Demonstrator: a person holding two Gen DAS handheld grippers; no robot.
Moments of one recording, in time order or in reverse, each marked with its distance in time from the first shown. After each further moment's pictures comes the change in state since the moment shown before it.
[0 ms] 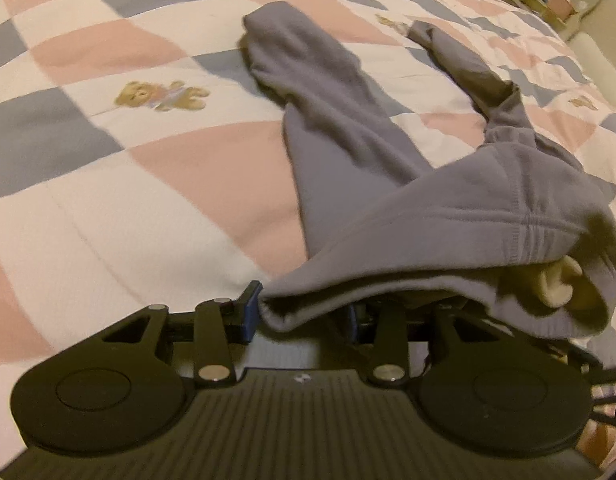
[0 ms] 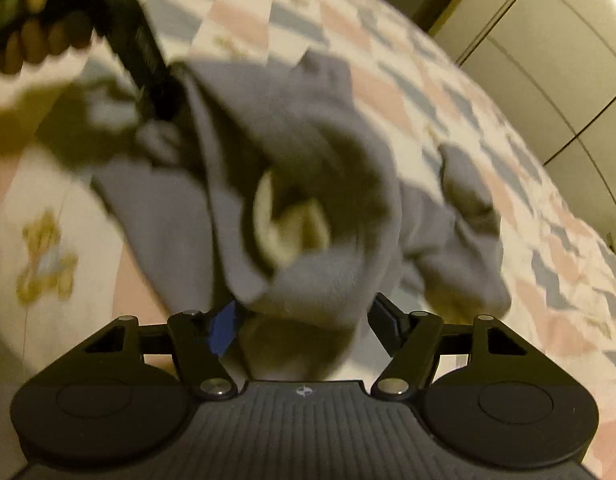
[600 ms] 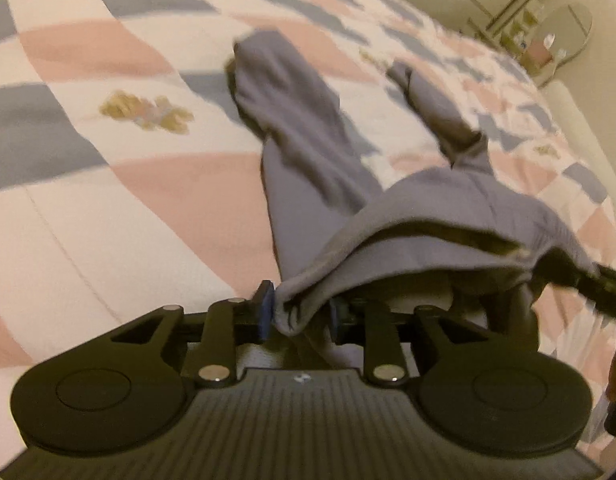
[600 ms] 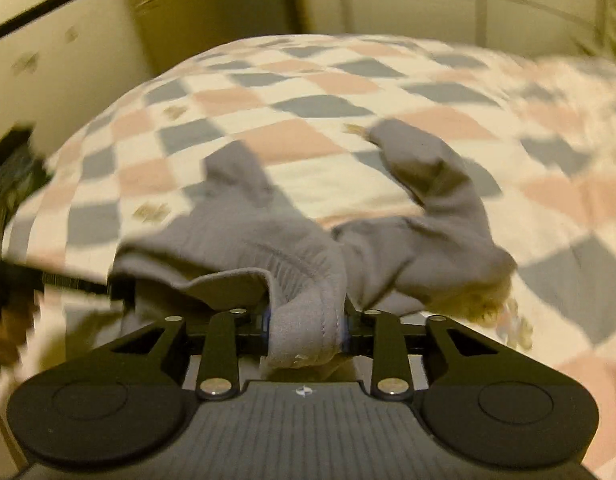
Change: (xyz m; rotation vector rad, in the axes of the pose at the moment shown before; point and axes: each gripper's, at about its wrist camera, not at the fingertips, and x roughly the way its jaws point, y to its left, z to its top) left arm -0.005 0.009 0.014 -0.085 -0.029 -0.147; right arm 0.006 -0.113 0.010 0.765 -0.057 0.190
